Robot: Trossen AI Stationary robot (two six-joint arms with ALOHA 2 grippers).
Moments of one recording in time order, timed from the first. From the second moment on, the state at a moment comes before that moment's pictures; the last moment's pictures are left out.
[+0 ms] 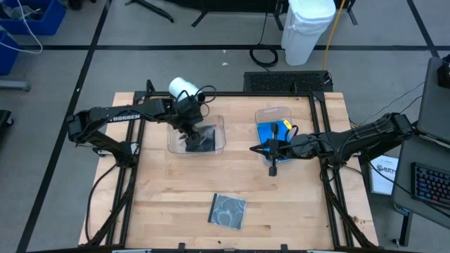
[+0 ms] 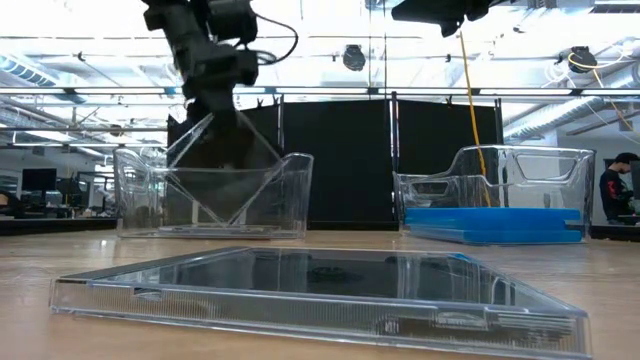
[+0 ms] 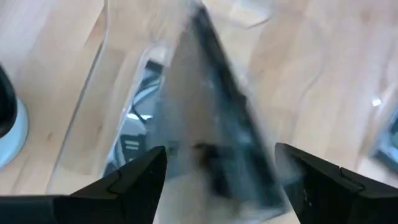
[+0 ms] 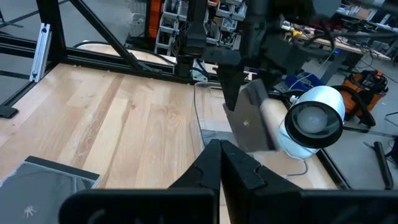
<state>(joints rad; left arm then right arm) 0.34 1.42 1.11 -0.80 0.14 -0.12 0.22 1.09 0.77 0.04 0.34 -0.12</state>
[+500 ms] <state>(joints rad) 0.28 1.42 1.17 -0.86 0.08 -0.13 0.22 1.09 0.73 0.10 0.34 -0.12</state>
